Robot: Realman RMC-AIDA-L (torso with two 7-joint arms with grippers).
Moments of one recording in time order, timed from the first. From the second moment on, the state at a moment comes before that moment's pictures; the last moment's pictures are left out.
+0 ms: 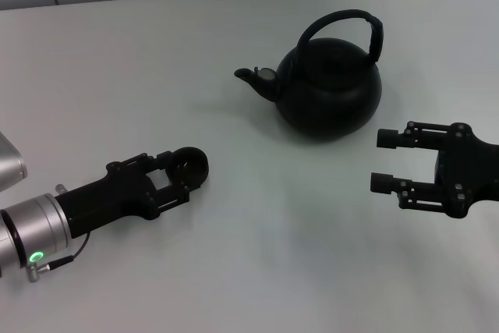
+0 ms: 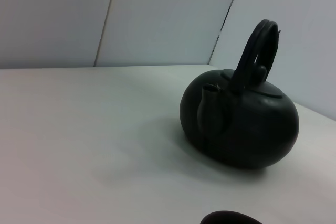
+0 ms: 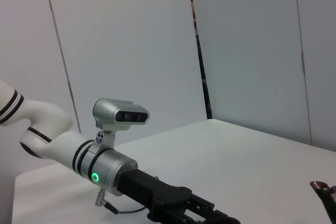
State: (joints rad) left arm -0.53 -2.08 0.88 0.17 1.65 1.23 -1.03; right arm 0.27 2.08 -0.63 -0.79 -1.90 -1.84 1.18
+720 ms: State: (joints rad) left arm -0.52 -2.08 0.89 0.17 1.66 1.23 -1.03; right arm 0.27 2.08 -0.63 -0.79 -1.90 -1.84 1.18
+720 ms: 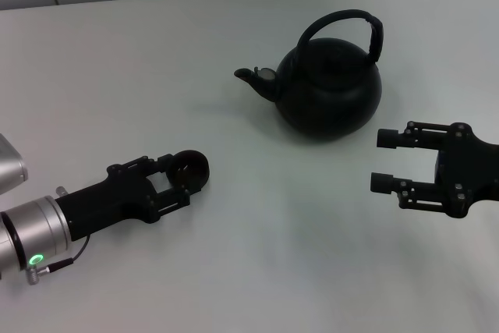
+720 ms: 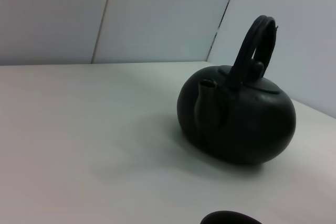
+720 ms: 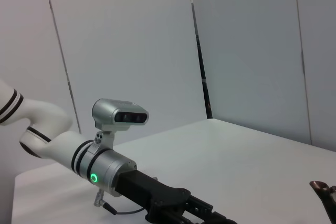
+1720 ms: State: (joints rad) left arm -0.52 -2.08 0.90 0.18 1.65 1.22 -1.03; right arm 0.29 2.08 -0.63 -0.79 -1.90 -1.84 1.19
